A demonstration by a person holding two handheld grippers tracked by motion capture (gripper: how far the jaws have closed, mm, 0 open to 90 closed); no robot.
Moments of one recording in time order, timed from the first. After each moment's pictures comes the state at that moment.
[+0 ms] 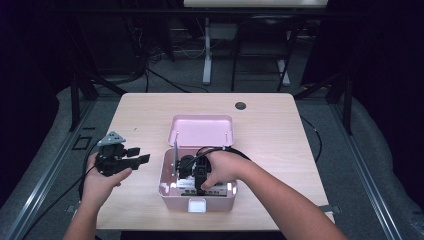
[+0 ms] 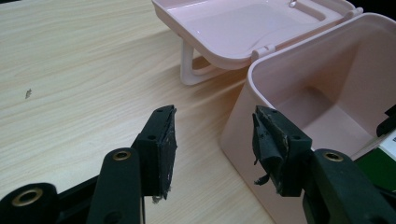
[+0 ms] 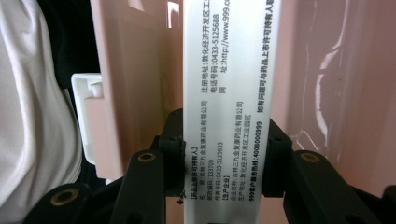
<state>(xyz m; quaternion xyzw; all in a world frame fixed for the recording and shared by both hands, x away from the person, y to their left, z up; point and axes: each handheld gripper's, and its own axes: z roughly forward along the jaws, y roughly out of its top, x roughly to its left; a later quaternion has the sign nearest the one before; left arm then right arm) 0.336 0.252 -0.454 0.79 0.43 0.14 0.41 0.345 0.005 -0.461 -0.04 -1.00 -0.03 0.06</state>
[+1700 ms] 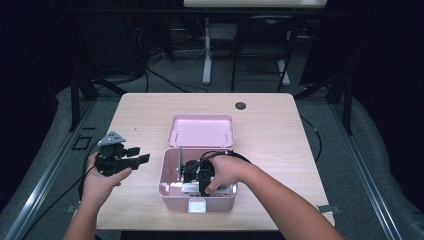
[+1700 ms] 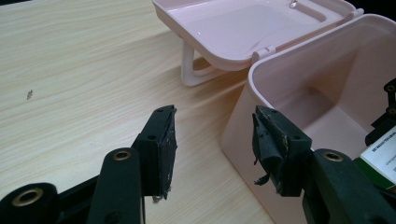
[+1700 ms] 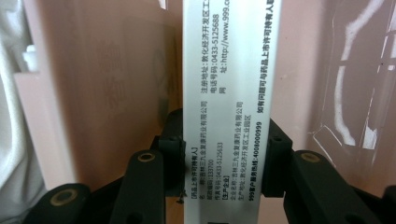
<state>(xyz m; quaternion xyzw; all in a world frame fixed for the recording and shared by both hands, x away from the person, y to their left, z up) 0.336 0.252 -0.453 0.79 0.43 0.14 0.41 0.348 -0.003 -0.485 -0.04 -1.00 -0.02 0.08</state>
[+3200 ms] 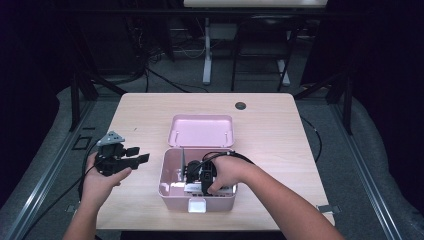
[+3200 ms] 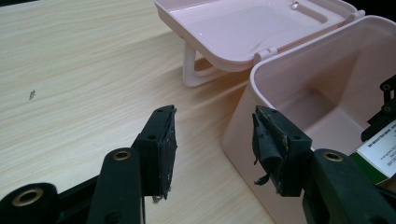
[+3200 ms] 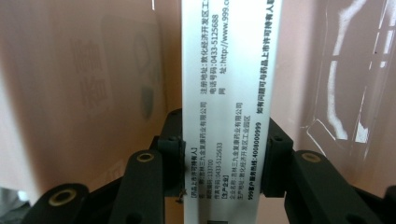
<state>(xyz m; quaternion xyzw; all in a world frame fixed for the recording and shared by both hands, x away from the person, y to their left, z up) 0.336 0.253 -0.453 0.79 0.43 0.15 0.41 0.349 -0.009 -0.490 -0.04 -1.00 -0.01 0.07</state>
